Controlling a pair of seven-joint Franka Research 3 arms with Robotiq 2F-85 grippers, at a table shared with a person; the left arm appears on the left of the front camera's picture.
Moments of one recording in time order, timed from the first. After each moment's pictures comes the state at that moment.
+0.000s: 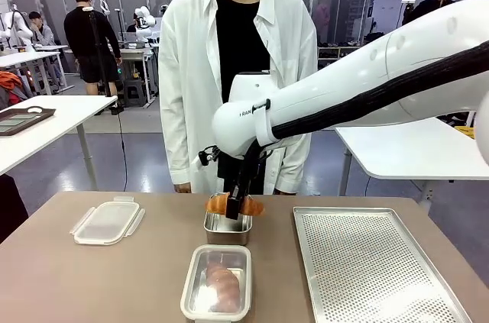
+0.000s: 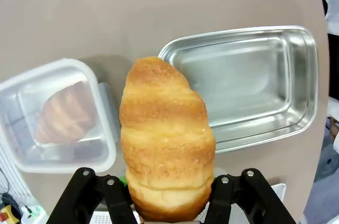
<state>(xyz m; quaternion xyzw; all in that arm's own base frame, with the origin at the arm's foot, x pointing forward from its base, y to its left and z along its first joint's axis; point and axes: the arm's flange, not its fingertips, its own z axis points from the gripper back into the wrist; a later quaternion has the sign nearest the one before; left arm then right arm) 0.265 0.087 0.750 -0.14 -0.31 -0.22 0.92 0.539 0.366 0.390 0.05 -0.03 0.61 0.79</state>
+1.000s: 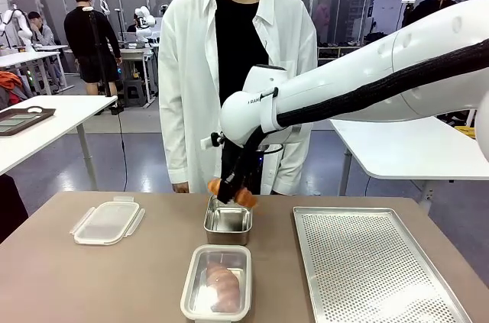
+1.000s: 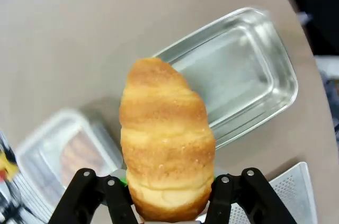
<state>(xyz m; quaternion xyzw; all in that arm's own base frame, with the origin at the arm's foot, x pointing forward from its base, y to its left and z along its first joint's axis) 0.265 0.088 0.750 -0.14 -0.31 -0.22 0.92 0.560 0.354 0.406 0.10 -0.08 0.43 0.89</state>
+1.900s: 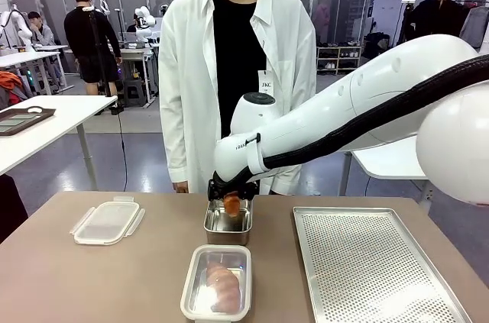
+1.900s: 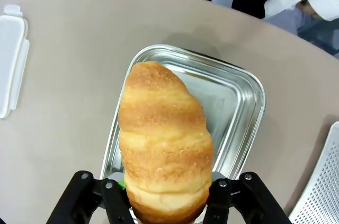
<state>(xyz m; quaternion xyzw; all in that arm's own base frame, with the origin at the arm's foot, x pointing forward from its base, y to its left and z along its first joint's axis) 0.265 0.088 0.750 -0.14 -0.31 -0.22 0.92 0.585 0.374 0.352 0.10 -0.14 0.10 0.98</state>
